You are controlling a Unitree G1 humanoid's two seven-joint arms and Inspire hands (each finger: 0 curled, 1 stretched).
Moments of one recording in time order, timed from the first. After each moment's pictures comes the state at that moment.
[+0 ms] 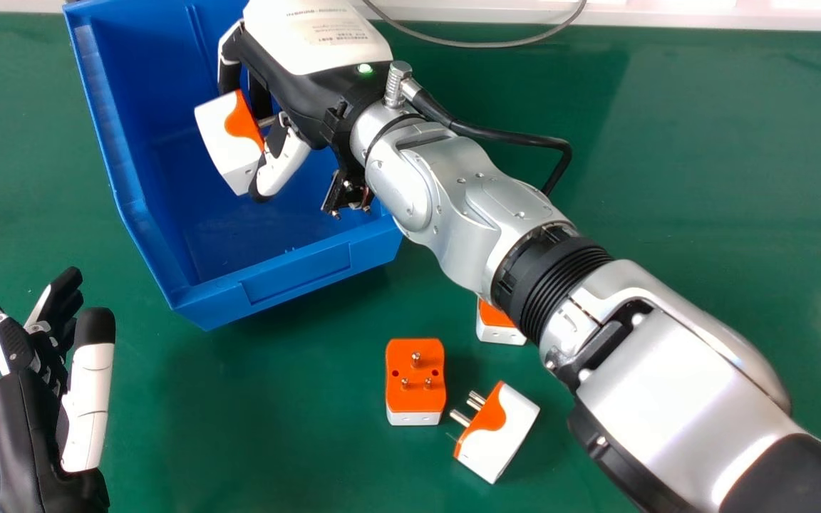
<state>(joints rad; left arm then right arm) 0.34 -0.01 0.28 0.11 0.00 -0.58 0.13 -1.25 0.17 0.55 1.23 -0.75 -0.10 -0.18</state>
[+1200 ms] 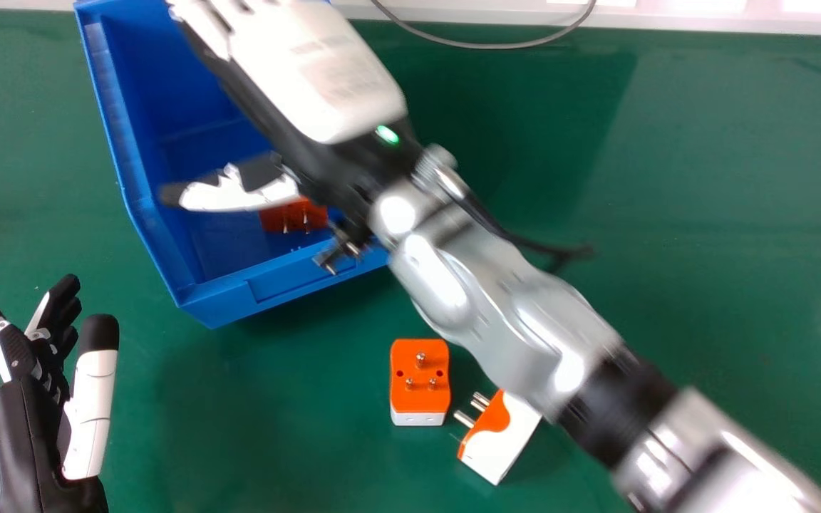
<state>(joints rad) 0.36 -0.01 0.28 0.10 0.02 -0.57 0.13 -0.66 -0.04 0.62 0.37 -0.80 -0.11 -0.34</state>
